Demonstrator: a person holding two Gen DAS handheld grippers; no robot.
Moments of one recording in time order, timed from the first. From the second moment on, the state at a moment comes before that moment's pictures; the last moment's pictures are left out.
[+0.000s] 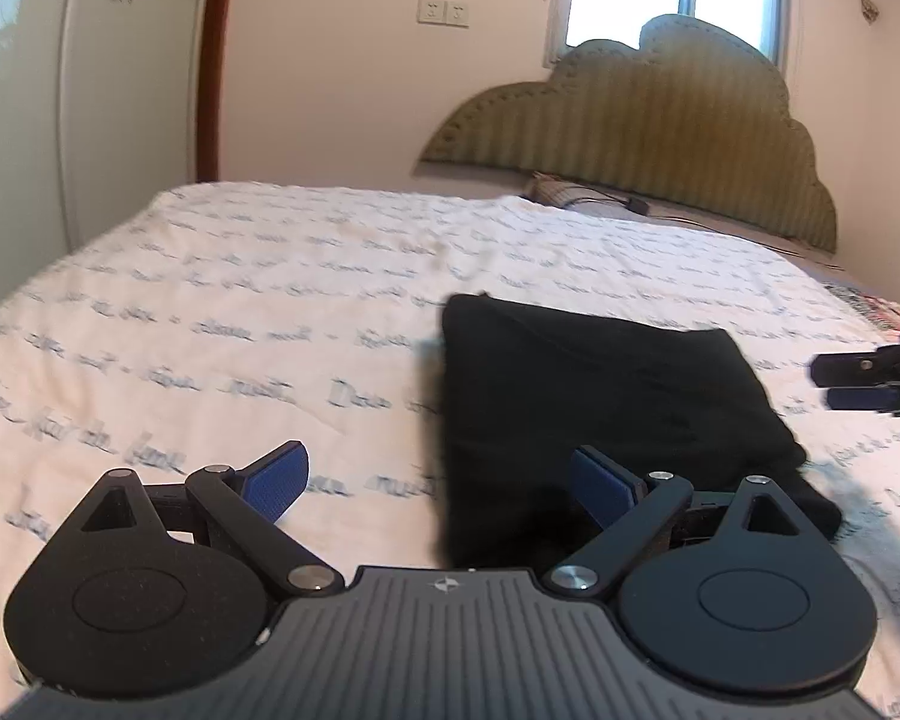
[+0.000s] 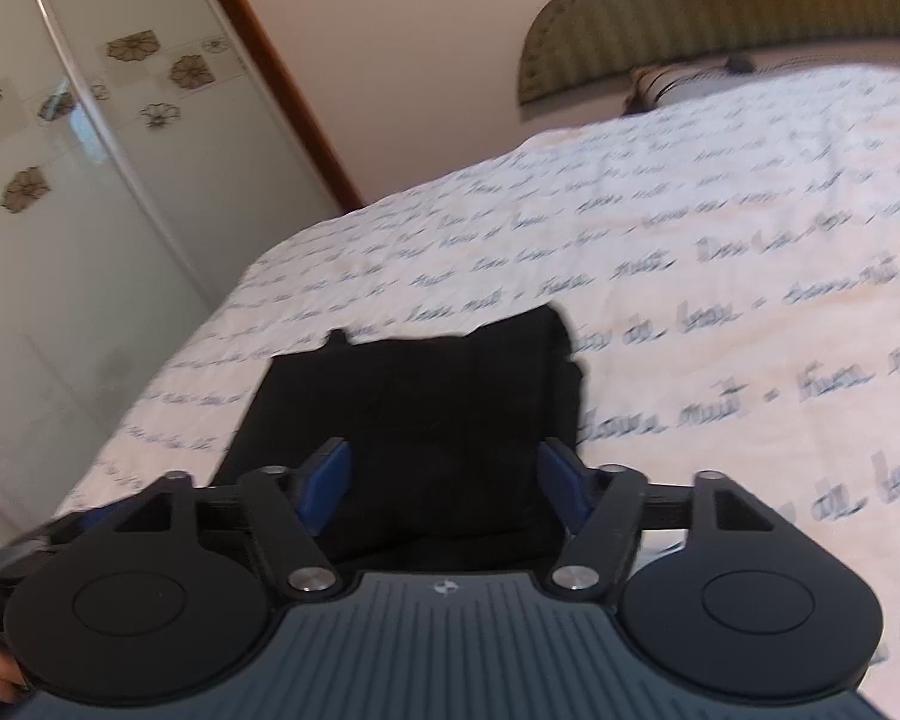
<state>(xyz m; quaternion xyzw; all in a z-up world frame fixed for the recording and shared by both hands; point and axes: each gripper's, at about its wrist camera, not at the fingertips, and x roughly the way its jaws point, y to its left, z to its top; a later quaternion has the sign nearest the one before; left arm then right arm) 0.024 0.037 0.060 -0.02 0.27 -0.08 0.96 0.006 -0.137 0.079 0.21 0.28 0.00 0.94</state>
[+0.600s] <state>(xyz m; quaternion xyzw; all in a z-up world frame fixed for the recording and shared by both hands) 0.055 0.069 0.019 -0.03 0.33 -0.01 0.94 -0.003 -0.190 0.017 0.19 0.27 -0.15 0.93</state>
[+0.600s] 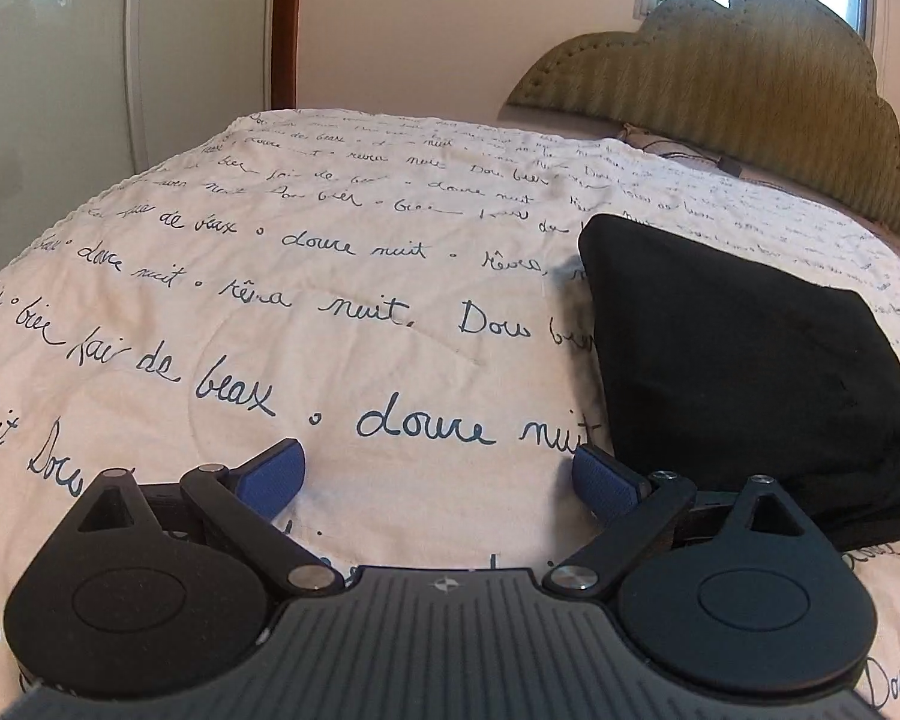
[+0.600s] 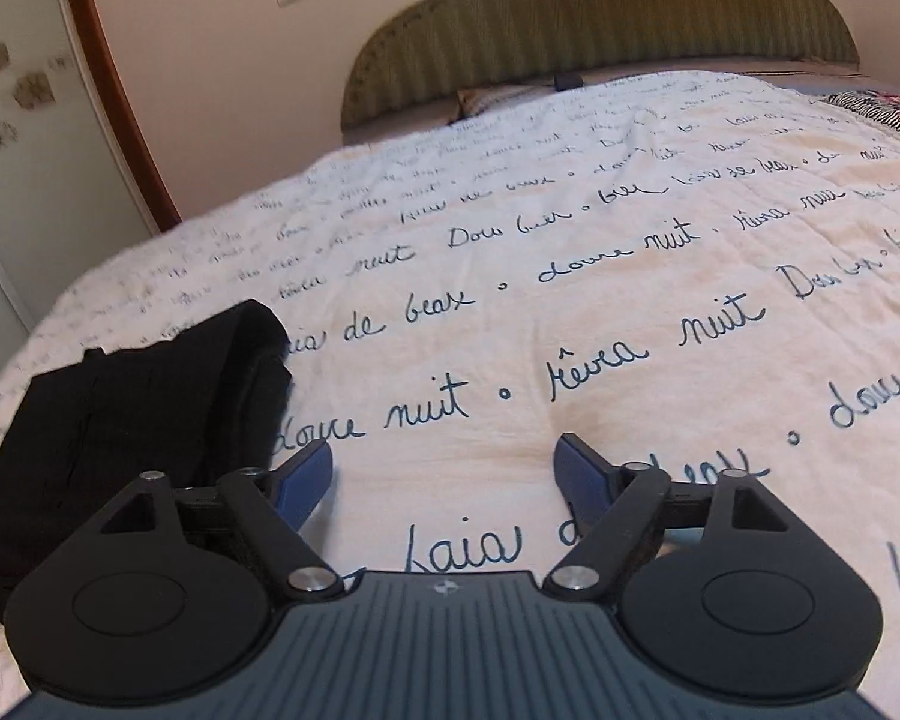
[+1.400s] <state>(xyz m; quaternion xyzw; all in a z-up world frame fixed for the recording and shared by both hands) 0.056 0.068 0.019 -0.02 0.33 0.00 0.94 0.011 -0.167 0.016 0.11 0.30 -0.17 0.93</state>
